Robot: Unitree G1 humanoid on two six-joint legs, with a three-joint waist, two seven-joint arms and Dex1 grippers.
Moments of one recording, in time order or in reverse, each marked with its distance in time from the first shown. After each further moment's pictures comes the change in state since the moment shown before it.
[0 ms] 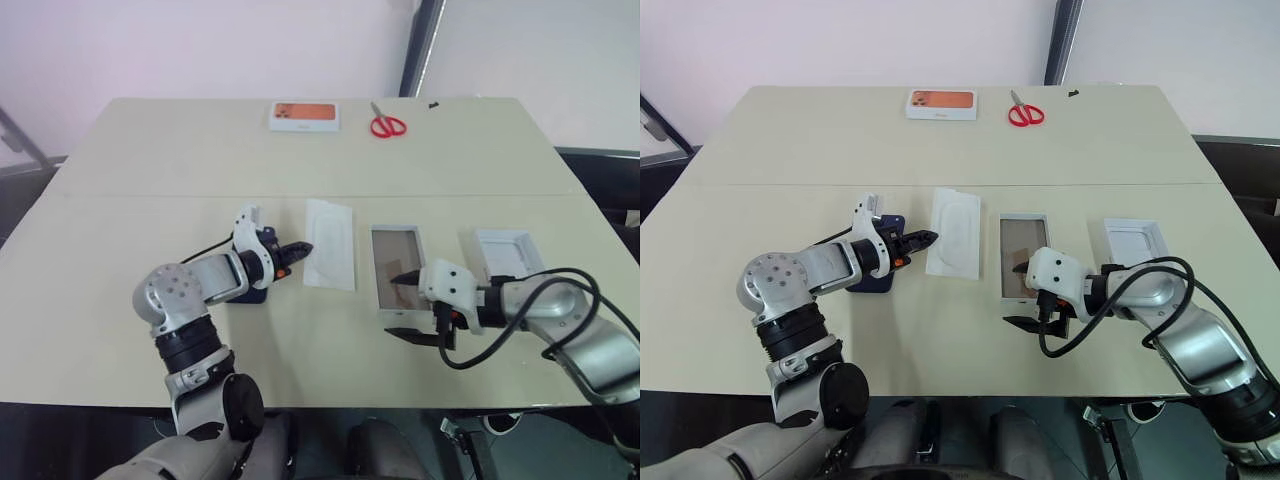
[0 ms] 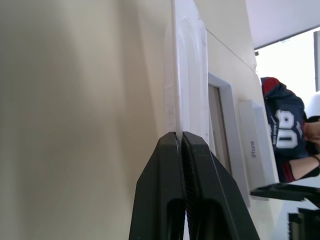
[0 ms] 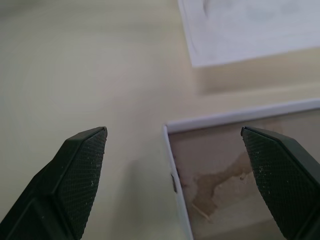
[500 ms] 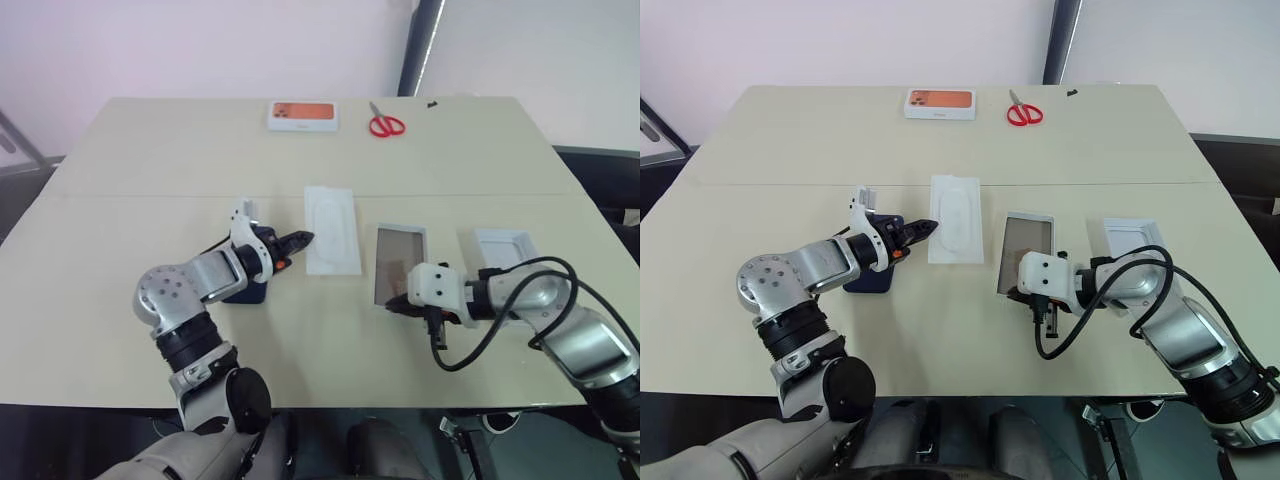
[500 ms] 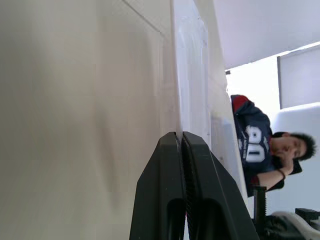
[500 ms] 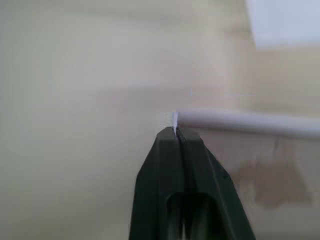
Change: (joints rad) left arm -0.039 -0.040 0.118 0.013 -0.075 0.000 0.045; right arm -0.083 0.022 0.062 -0.049 -0.070 0.004 0.073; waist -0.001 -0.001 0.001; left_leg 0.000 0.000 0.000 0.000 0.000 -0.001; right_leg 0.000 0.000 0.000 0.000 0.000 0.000
